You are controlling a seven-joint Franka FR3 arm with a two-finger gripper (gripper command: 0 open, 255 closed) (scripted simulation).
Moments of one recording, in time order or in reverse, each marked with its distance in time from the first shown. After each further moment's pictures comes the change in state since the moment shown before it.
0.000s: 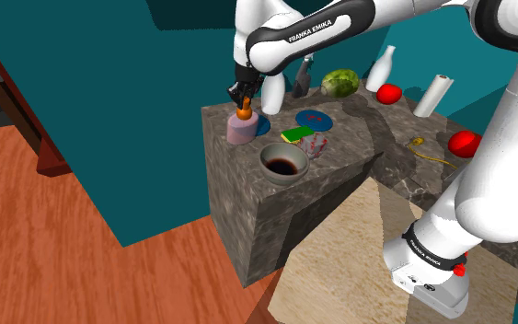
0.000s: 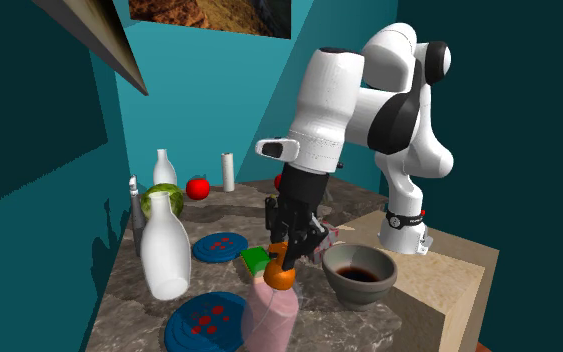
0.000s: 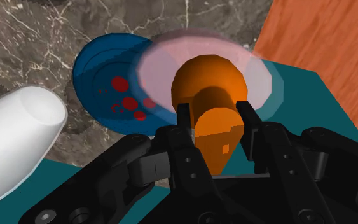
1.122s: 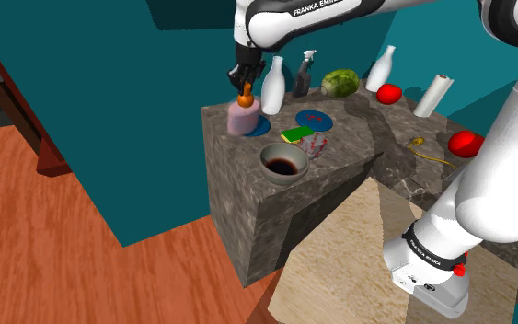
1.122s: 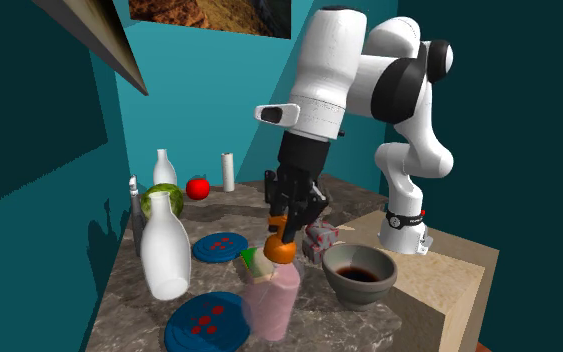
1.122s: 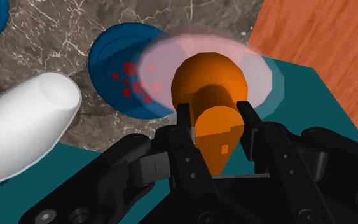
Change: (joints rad) arm -0.002 -0.041 0.007 0.076 0.028 -0.115 -0.034
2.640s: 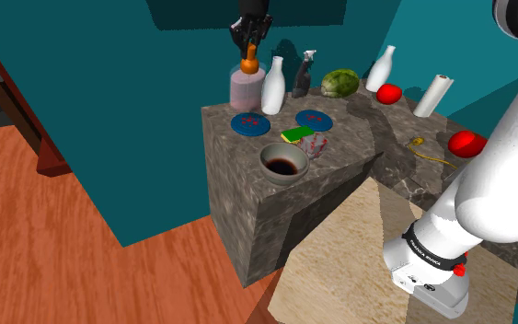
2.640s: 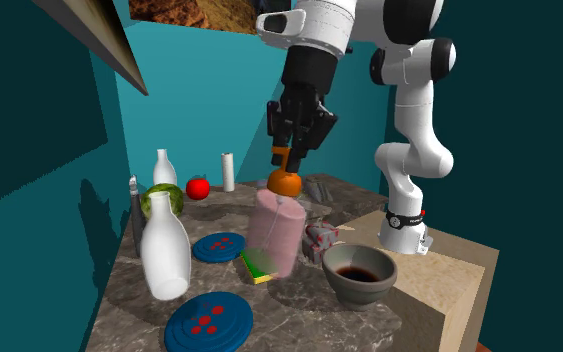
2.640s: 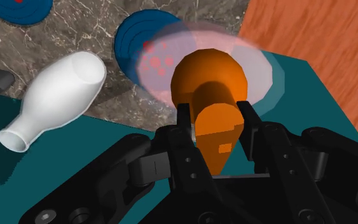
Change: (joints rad) arm 0.005 -0.048 0.010 0.237 0.036 -0.280 -0.057
